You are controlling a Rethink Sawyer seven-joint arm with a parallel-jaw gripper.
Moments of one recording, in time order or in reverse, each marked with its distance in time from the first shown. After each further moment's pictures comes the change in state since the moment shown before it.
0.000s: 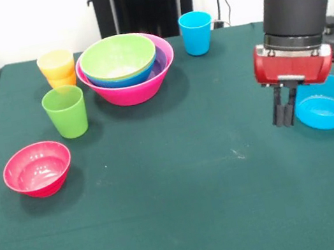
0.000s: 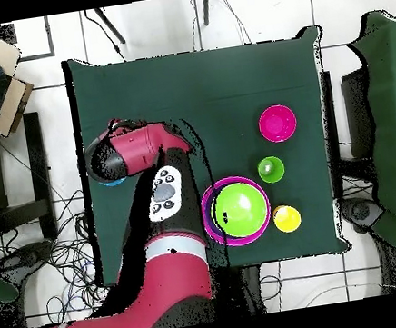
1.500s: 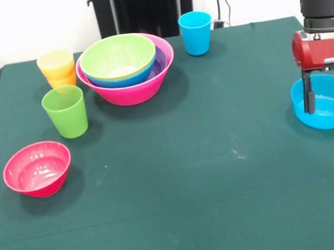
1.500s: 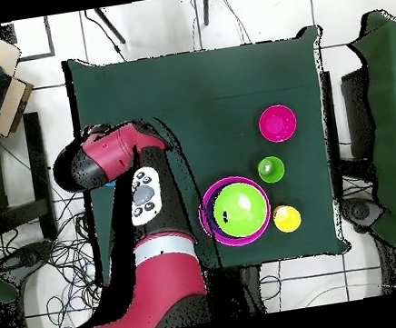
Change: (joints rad) arm -0.001 -0.049 0.126 0.003 -0.147 0.013 0.000
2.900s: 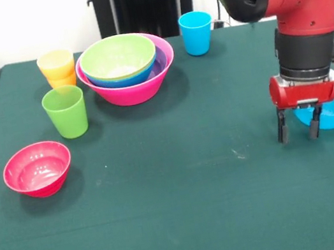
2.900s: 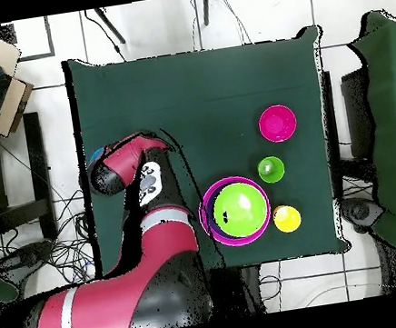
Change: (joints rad) arm -0.002 0.179 0.009 -0.042 -0.125 -0.039 0.000
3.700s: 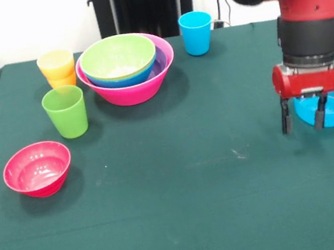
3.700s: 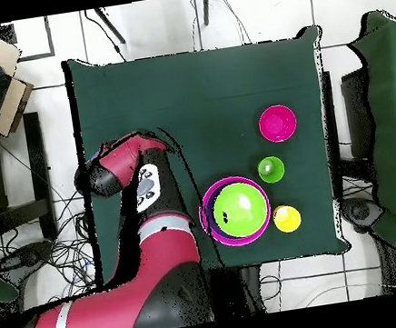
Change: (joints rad) arm 0.001 -0.072 0.000 0.038 -0.002 -0.001 0.000
